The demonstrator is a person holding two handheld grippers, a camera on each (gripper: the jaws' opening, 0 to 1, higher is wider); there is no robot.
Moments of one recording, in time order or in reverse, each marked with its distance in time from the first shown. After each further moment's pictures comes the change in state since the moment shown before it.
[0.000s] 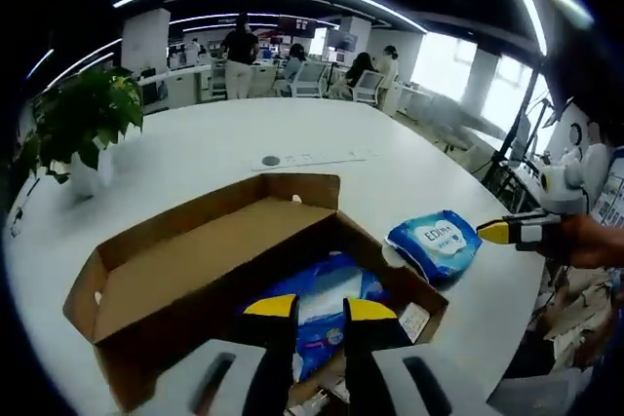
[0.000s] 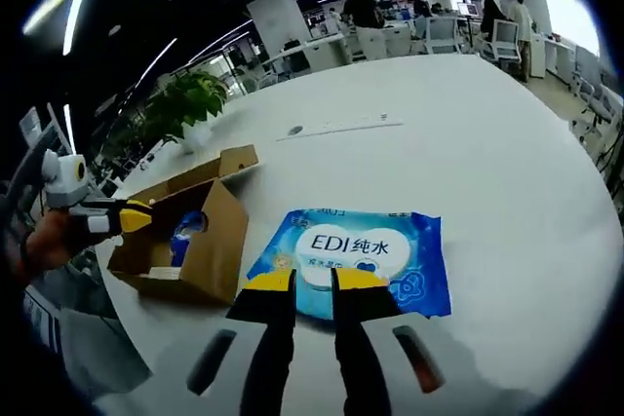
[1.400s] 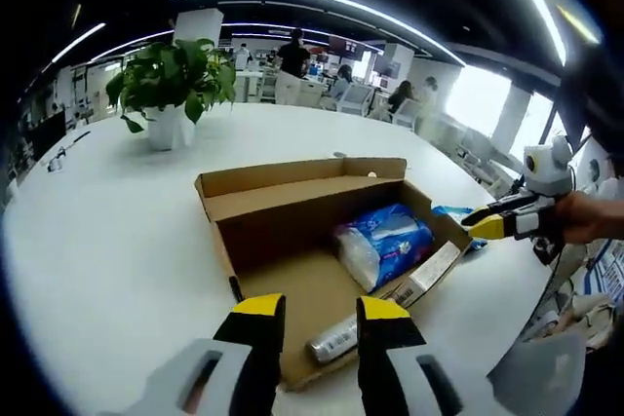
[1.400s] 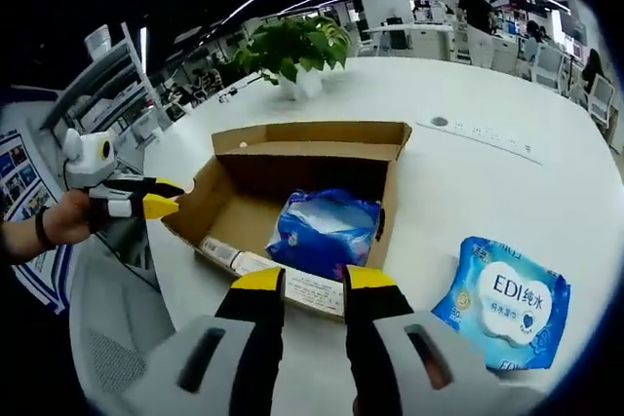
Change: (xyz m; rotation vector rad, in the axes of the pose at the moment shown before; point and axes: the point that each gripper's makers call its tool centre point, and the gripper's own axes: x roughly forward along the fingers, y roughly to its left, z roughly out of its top) left arm -0.099 0.069 -0.075 -0.140 -0.114 0.104; right arm 0.044 0.161 -0.017 -0.340 0.159 0.285
